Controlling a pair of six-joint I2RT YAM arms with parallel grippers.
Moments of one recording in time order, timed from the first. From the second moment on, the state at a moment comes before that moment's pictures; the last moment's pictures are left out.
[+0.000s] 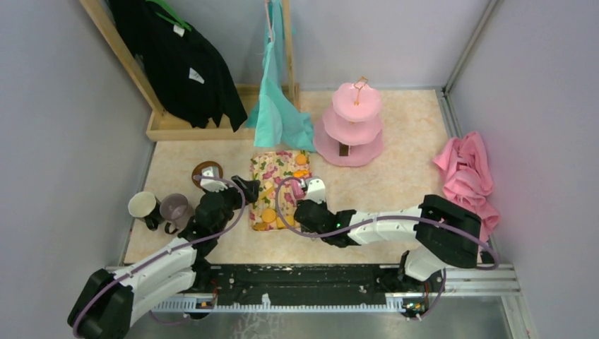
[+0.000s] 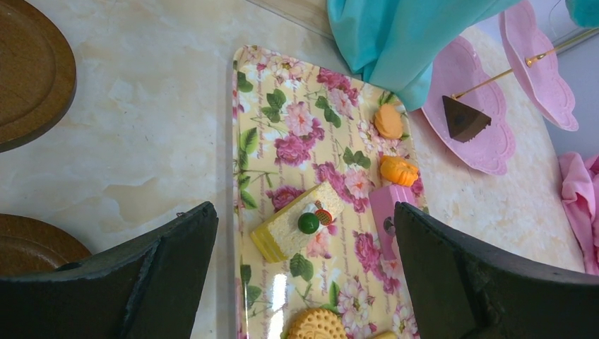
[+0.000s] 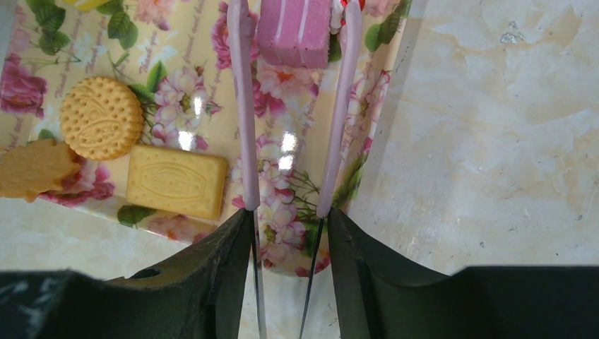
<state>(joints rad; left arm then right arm) -0.57 0.83 0.13 0.48 -0.36 -0.68 1.20 1.48 0.68 -0.02 0.56 0.68</state>
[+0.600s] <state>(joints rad) -0.56 0.85 0.12 0.49 -0.35 -0.69 1.20 1.55 0.74 -0.08 0.58 0.70</state>
